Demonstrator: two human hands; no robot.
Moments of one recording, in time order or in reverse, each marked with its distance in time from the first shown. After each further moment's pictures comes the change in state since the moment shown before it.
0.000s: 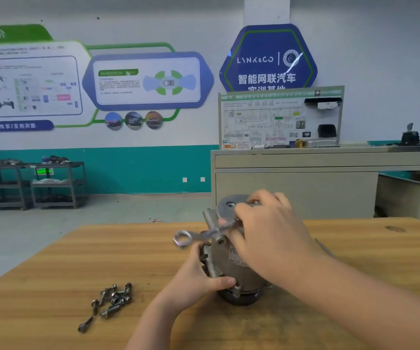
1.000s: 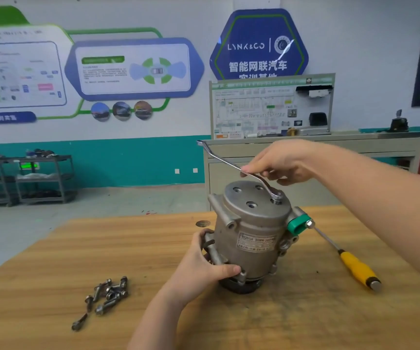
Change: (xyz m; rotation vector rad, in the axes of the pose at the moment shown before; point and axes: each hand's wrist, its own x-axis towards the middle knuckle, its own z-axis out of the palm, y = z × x) left_hand 0.004 -0.001 0.008 -0.025 0.029 0.003; right_hand 0.096 0.081 0.002 0.802 -0.679 0.743
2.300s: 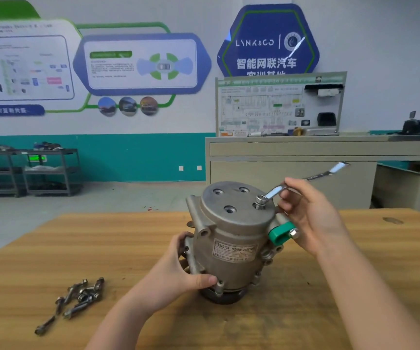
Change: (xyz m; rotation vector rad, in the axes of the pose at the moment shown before) left_hand 0.003 -0.003 -0.002 0.012 -0.001 0.006; right_hand 0.005 0.113 0.029 1.261 0.145 -0.293
